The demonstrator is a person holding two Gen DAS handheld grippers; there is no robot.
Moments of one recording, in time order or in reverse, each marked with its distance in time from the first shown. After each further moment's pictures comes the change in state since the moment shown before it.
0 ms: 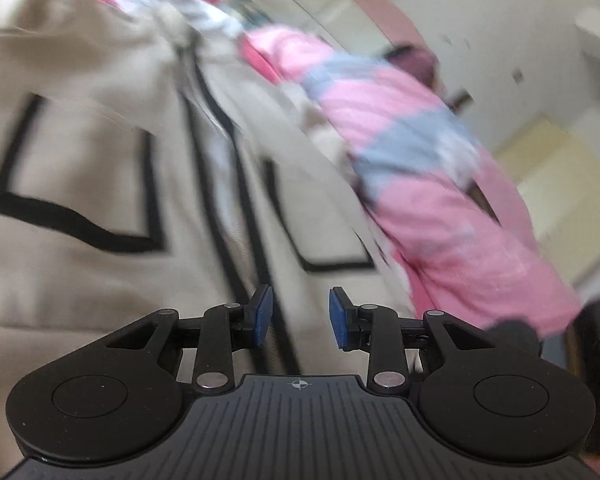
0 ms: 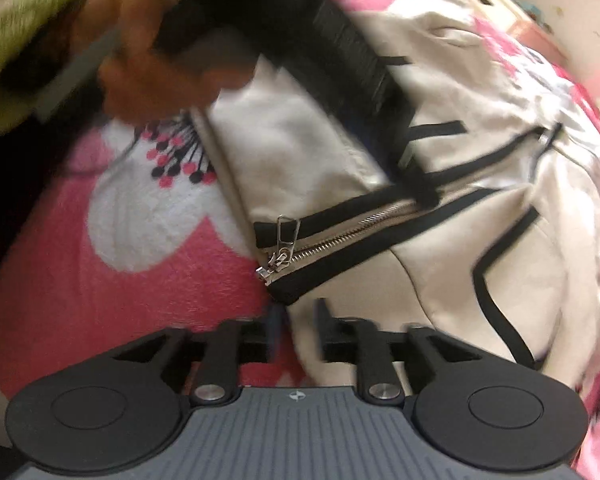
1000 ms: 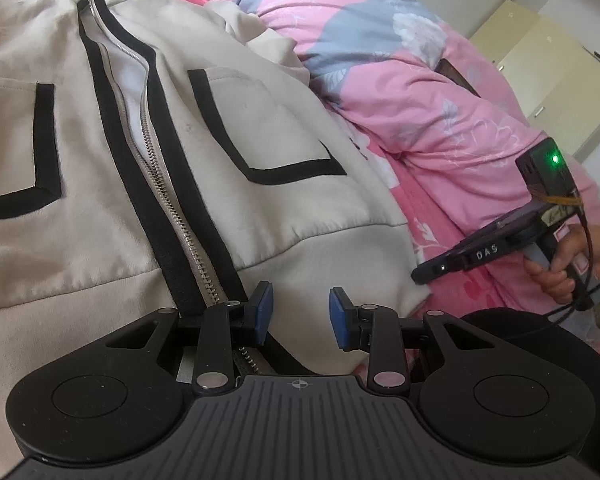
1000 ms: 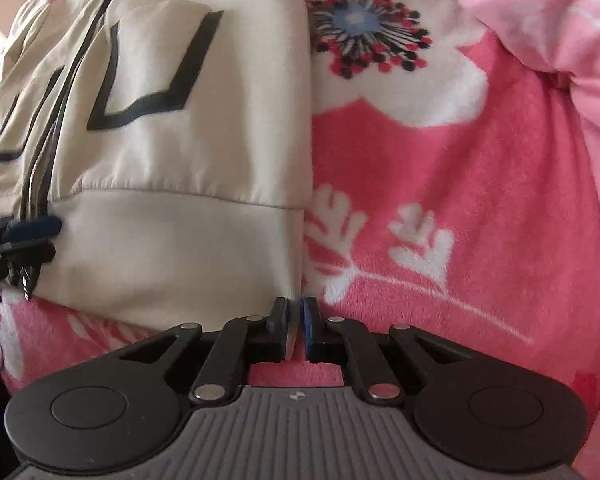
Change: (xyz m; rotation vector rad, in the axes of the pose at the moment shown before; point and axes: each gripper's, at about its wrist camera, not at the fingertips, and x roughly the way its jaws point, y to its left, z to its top) left arm 0.040 -0.028 -0.015 0.229 0.222 -0.007; right arm -0.009 -0.159 -0.168 1.152 0.236 -0.005
